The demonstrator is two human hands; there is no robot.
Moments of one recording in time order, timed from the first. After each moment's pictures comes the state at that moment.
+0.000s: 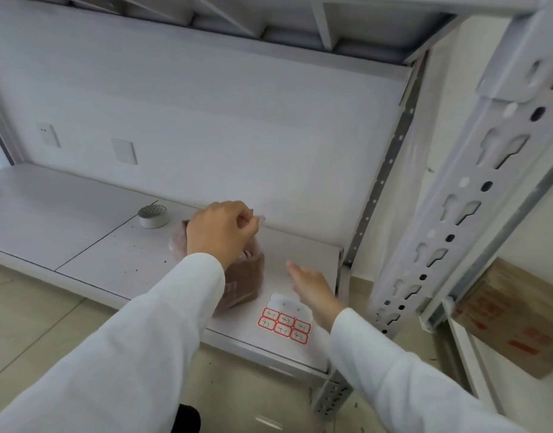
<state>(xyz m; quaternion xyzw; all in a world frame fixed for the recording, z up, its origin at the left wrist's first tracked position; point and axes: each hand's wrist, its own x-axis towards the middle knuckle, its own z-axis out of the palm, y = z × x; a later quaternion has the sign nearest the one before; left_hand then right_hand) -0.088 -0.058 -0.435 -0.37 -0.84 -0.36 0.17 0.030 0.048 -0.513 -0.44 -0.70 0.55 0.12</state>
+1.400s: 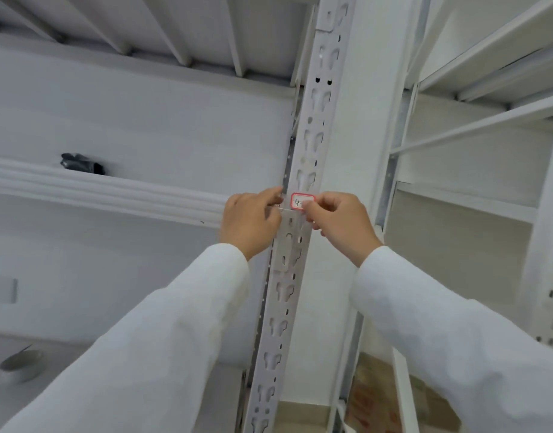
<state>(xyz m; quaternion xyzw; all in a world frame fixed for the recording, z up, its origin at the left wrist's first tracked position) 0.061 -0.005 -0.183 -0.57 -0.62 -0.51 0.19 0.202 0.047 -0.159 -0.28 -0.79 0.20 0.51</state>
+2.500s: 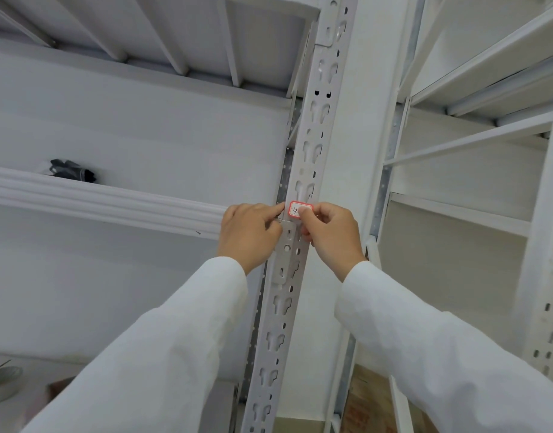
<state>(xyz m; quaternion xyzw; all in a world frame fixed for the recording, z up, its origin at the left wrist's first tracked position) 0.061 -0.002 -0.182 -0.57 -0.63 -0.48 0.20 0.185 0.049 -0.165 -0.28 -0.74 0.22 0.57</state>
